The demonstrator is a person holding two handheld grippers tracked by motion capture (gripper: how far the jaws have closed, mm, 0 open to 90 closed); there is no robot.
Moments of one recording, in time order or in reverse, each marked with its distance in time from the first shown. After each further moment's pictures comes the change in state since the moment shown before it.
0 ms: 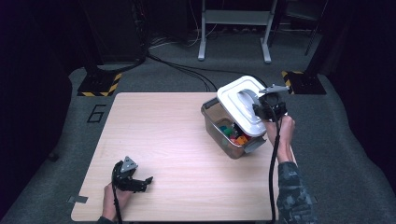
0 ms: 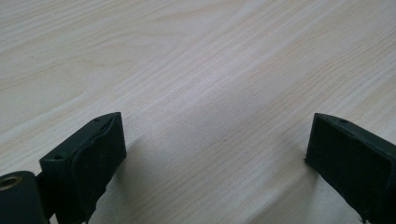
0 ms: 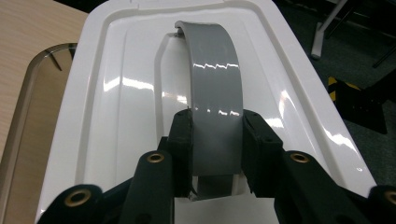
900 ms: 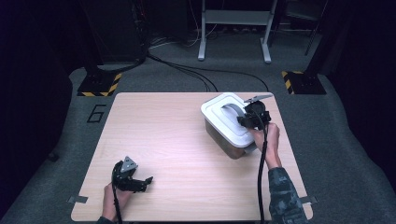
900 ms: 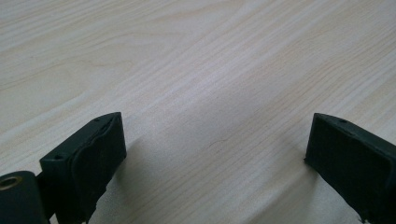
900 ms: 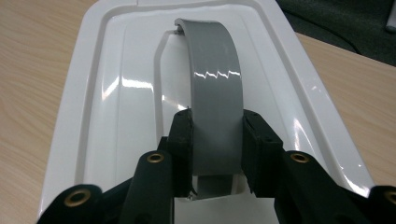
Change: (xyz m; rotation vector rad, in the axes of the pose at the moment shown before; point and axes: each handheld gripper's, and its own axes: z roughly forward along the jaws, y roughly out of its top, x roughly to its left) left arm 0.000 0.000 0.000 -0.001 -0.003 -0.002; right arm 0.031 -0.017 0.030 0.102 0.185 0.003
